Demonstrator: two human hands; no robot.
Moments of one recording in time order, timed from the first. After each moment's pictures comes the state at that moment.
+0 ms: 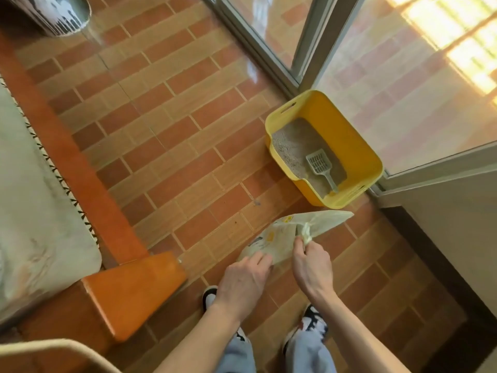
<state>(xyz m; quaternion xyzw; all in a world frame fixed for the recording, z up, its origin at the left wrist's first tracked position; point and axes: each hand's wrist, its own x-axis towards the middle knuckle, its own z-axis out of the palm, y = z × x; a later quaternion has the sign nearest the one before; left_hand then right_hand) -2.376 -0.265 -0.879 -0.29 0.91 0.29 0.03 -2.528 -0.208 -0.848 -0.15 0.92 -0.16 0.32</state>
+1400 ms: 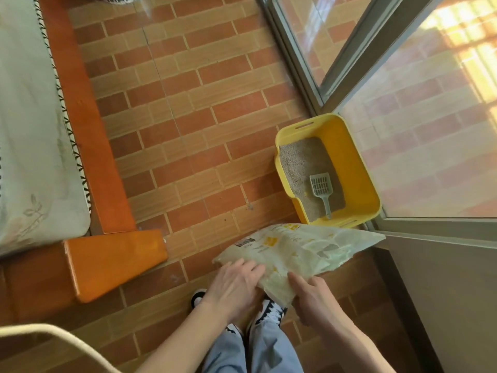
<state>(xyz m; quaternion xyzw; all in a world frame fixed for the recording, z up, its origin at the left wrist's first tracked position) -2.451 -0.250 -0.827 -0.38 0.85 0.33 0.13 -2.621 -0.195 -0.760 -0.11 0.76 -0.15 0.62</state>
